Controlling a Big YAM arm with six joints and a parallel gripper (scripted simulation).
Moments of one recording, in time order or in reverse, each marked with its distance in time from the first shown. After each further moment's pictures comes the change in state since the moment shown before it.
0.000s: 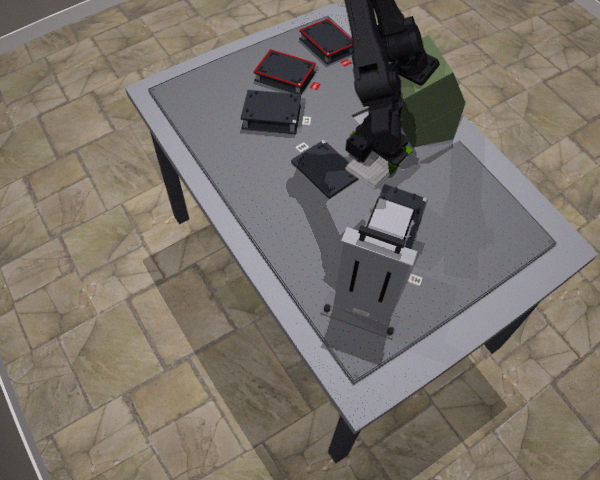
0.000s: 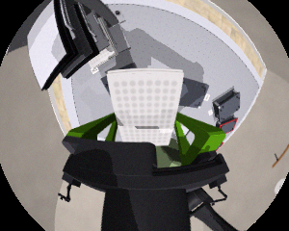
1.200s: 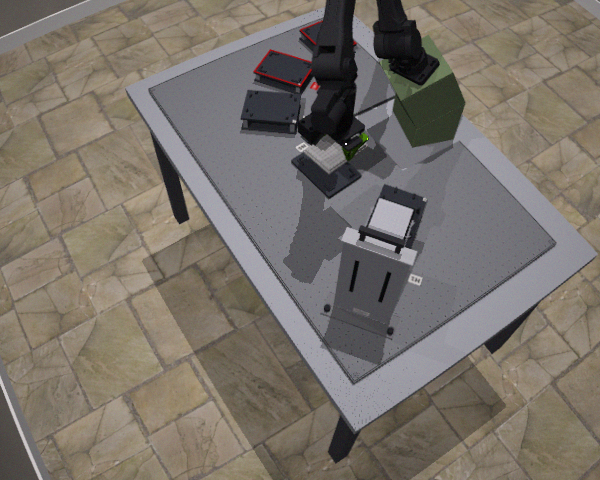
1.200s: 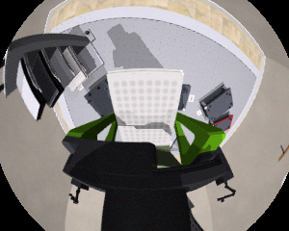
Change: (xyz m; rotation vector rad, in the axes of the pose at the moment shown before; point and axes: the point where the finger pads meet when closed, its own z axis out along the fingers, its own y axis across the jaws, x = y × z) arm -0.033 -0.096 0.001 0.000 0.005 0.108
